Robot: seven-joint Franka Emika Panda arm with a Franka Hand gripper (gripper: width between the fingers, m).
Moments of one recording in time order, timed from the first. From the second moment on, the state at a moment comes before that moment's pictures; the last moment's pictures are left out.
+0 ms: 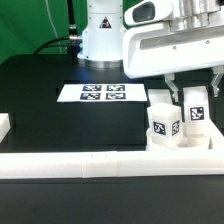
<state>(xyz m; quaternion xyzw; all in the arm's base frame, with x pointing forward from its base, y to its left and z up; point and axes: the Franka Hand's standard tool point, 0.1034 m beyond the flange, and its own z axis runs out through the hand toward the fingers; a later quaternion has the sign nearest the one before) 0.613 0.110 0.089 -0.99 0.12 -0.08 0.08</state>
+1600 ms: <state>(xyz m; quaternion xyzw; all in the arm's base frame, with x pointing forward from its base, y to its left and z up) 0.601 0.125 0.087 -0.69 0.71 0.02 0.16</state>
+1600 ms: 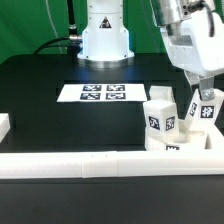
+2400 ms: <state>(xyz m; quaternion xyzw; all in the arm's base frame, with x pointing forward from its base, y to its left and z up) 0.605 0.131 0.098 -0.78 0.60 0.01 0.17</state>
